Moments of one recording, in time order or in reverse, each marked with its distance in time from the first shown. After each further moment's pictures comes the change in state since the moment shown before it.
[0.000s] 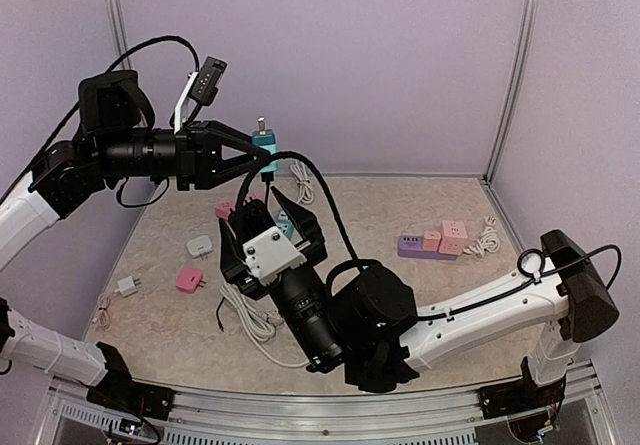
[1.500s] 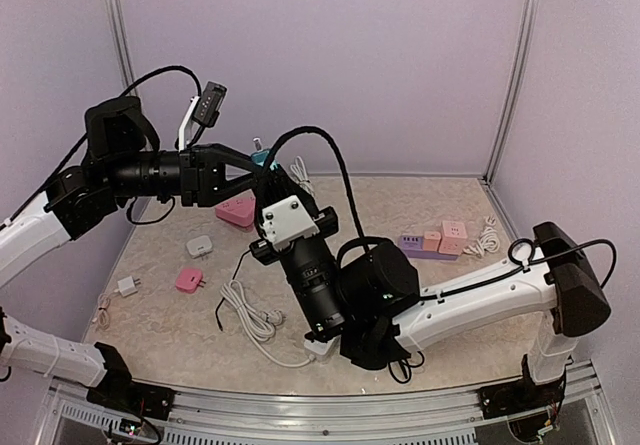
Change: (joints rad) left arm 0.029 -0.048 -0.188 0.194 0.042 -0.184; right arm -0.095 0.077 0.077 0.191 -0.019 -0.138
